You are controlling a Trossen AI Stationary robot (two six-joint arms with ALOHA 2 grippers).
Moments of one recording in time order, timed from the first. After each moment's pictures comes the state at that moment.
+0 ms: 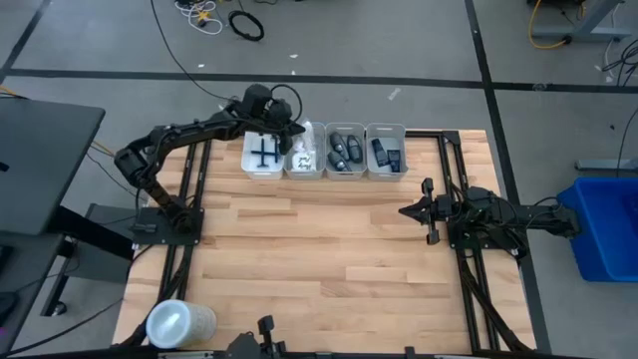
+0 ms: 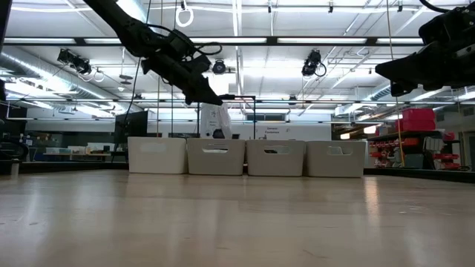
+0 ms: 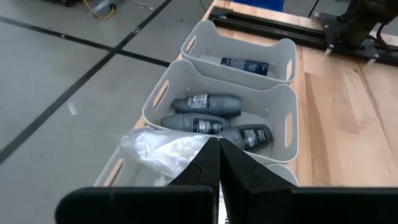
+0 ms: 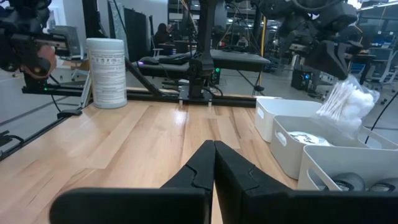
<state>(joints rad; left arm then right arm) 0.76 1.61 1.09 -0.01 0.43 0.19 -0.03 0.04 0.01 0.00 -0.05 -0.07</state>
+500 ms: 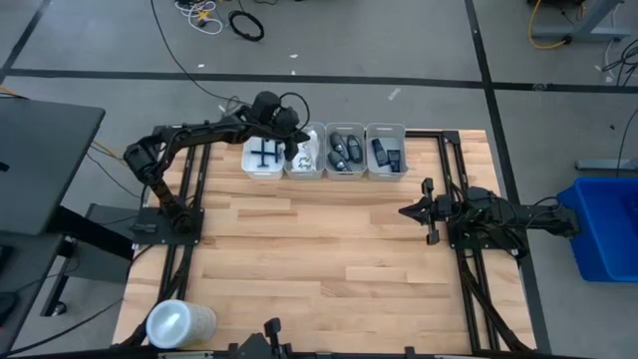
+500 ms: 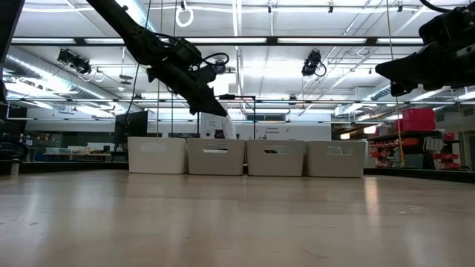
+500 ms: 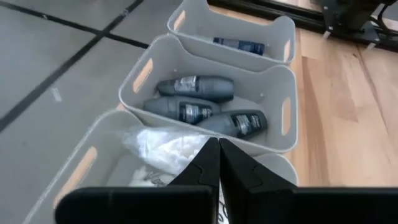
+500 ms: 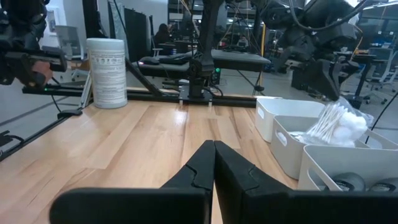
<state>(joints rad) 0.73 1.69 1.09 0.00 0.43 0.17 -0.03 0.04 0.01 0.00 -0.05 -0.07</state>
